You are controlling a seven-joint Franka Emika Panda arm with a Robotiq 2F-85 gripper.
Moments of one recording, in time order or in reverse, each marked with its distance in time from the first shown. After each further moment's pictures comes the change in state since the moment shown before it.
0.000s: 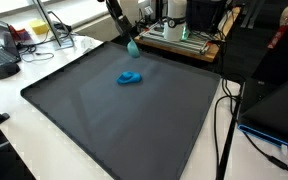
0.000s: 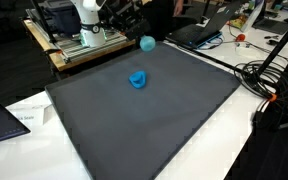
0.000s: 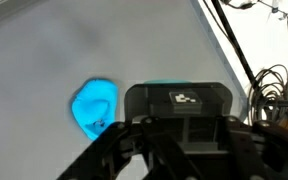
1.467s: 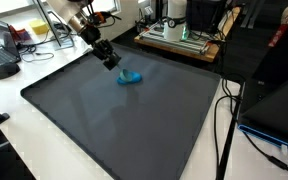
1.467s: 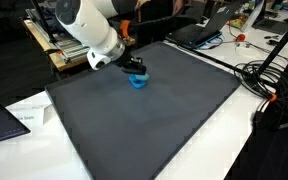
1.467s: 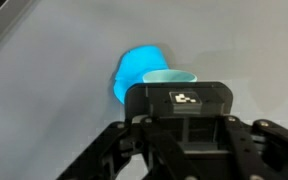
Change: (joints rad) arm -0.124 0.515 0.057 0.346 -0.016 -0.068 0.376
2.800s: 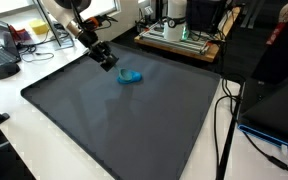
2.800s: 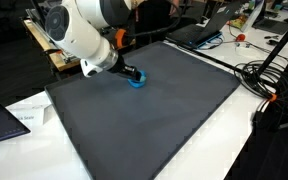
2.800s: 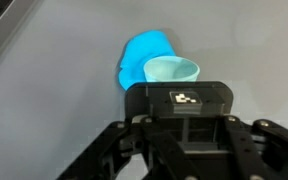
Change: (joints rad) arm -0.049 0.075 -0.004 0.065 -0.007 -0.046 0.066
